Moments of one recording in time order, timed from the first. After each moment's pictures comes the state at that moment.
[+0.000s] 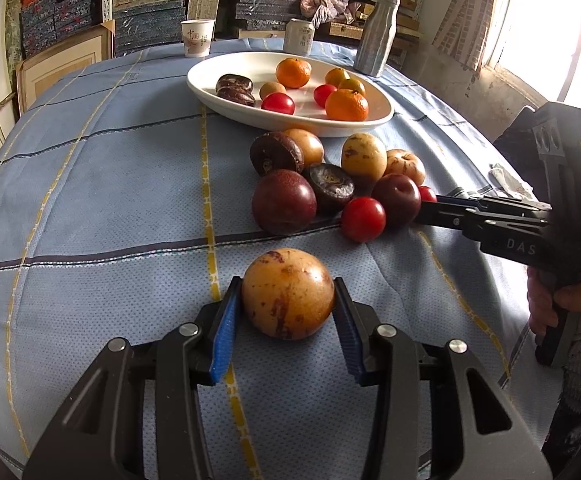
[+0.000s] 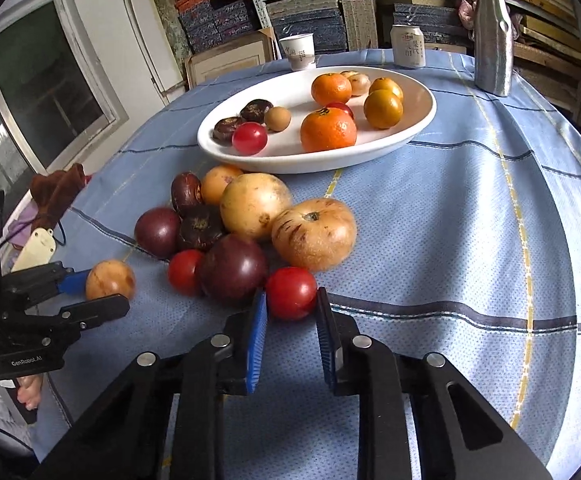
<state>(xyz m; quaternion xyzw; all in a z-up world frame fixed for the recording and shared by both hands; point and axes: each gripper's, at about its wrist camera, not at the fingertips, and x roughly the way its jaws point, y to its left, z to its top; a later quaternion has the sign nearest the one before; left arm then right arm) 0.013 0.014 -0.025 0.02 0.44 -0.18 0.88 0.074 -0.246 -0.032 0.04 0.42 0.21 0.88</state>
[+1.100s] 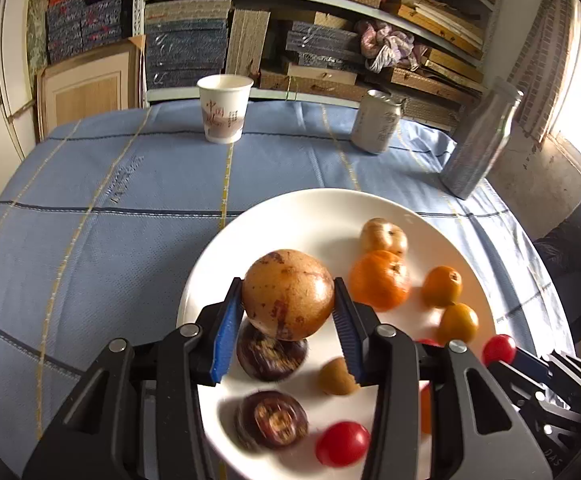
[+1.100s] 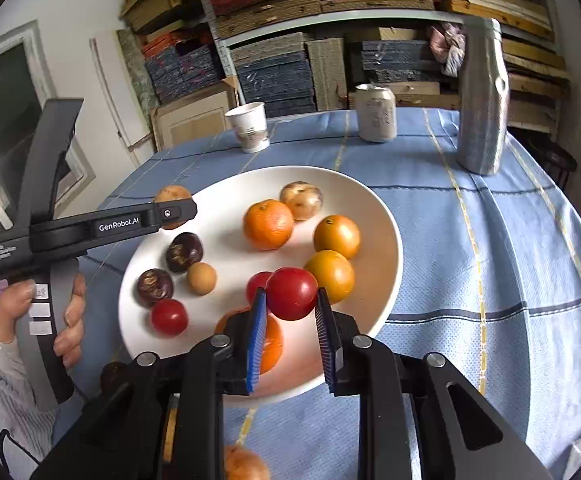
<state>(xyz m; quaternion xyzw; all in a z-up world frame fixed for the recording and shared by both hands) 0.272 -0.017 0.013 -0.03 0.42 -0.10 0.90 0.202 -0.263 0.008 0.06 0.36 0.16 0.92</state>
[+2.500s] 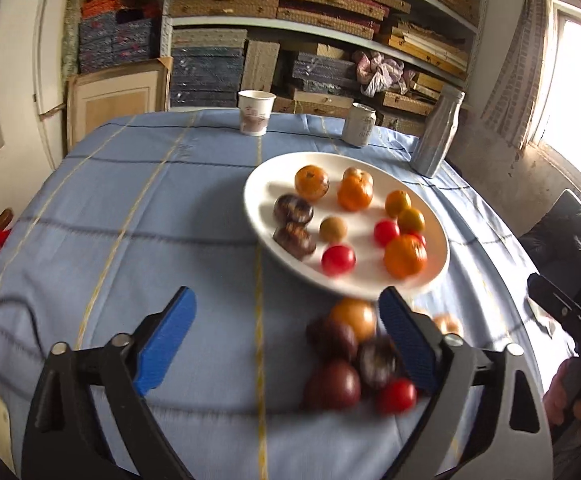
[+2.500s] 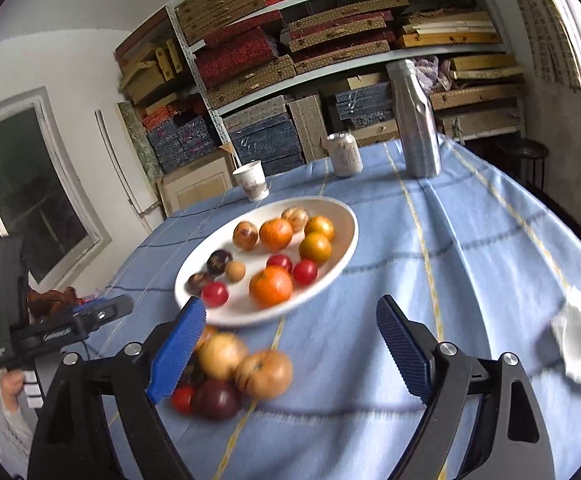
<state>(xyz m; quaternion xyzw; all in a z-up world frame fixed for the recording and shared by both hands) 0.076 0.032 0.026 -0.04 0.35 -0.09 0.93 0.068 -0.306 0.015 0.15 0.26 0.14 0.94</state>
